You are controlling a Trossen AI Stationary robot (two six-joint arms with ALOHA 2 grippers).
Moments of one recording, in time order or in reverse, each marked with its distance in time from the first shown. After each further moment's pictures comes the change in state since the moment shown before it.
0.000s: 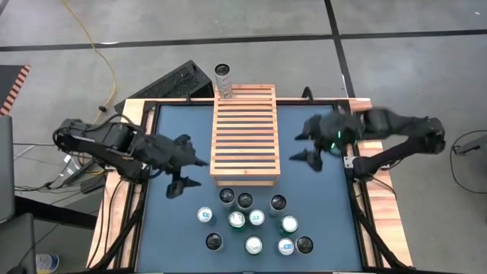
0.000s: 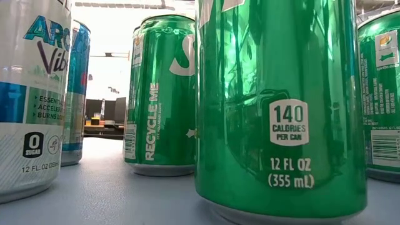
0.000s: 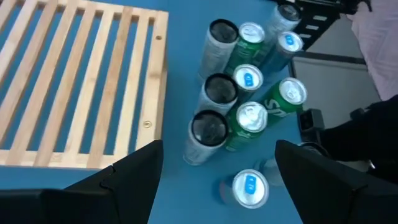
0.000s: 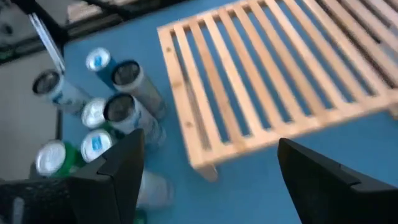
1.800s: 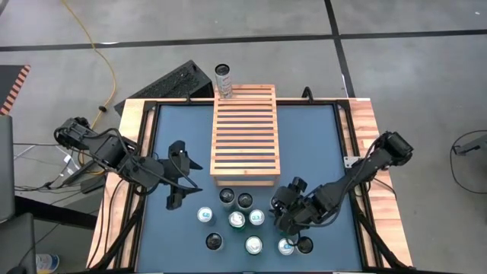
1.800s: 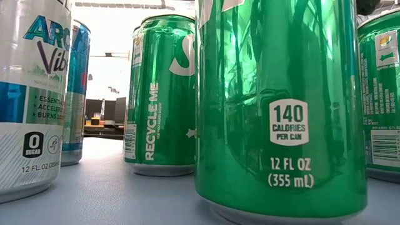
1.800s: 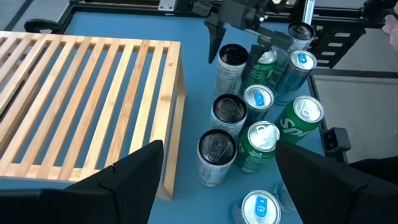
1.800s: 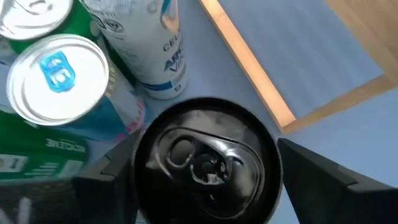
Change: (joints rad) left arm -0.199 0.009 -0.011 0.054 -0.312 -0.028; right arm 0.499 0.495 -0.188 0.231 0.398 0.593
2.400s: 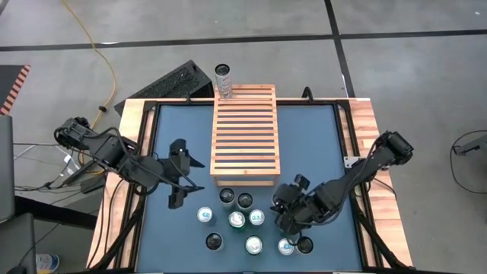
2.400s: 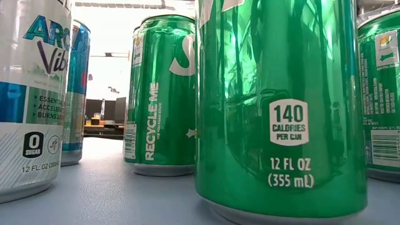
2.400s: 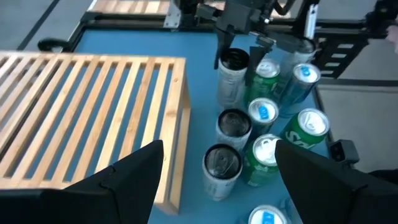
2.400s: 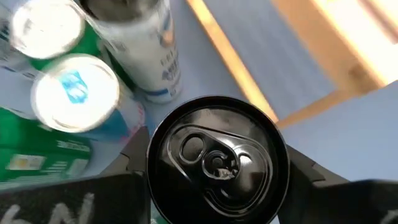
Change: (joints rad) left arm 0.000 0.000 0.000 0.049 -0.040 0.046; right arm -0.001 -0.006 0.112 -0.156 0.012 -0.001
